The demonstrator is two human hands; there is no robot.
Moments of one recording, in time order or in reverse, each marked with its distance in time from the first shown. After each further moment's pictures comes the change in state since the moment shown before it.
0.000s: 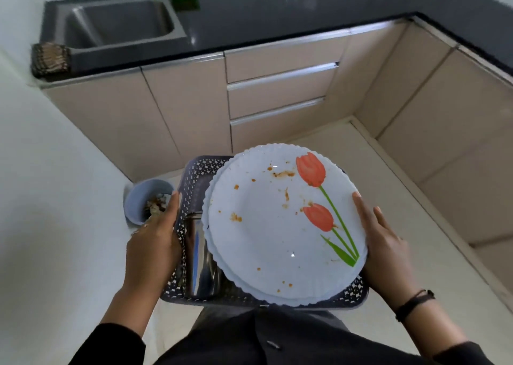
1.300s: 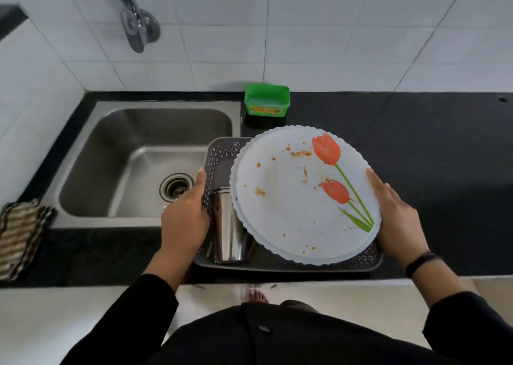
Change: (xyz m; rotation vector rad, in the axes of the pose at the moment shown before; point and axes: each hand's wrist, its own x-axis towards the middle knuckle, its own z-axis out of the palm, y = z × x) left_hand 0.782 -0.087 0.048 -0.001 0.165 -0.325; right_hand 0.893 -0.053 0.208 0.115 -0.207 -0.208
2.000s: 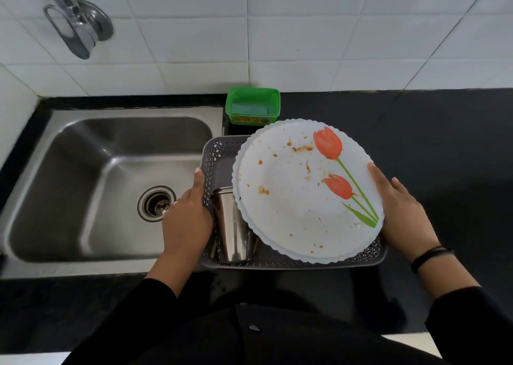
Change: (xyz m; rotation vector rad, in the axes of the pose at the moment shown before) left_hand 0.085 0.033 0.053 0.004 -0.073 -0.064; right_hand 0.106 0.039 -0.002 -0.104 -0.241 0.094
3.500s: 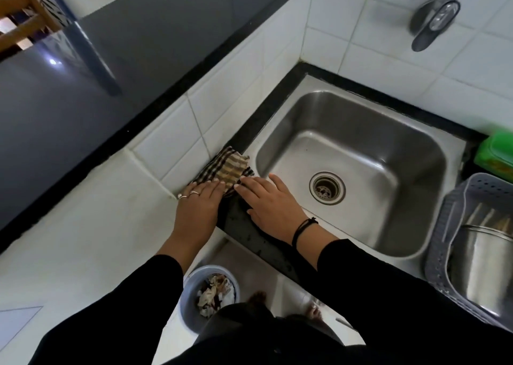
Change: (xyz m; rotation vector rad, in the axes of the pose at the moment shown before) left_hand -0.140 -0.374 -0.132 0.428 0.217 -0.121; right_hand -0.077 -0.515 0.259 -0.309 -0.029 -1.311
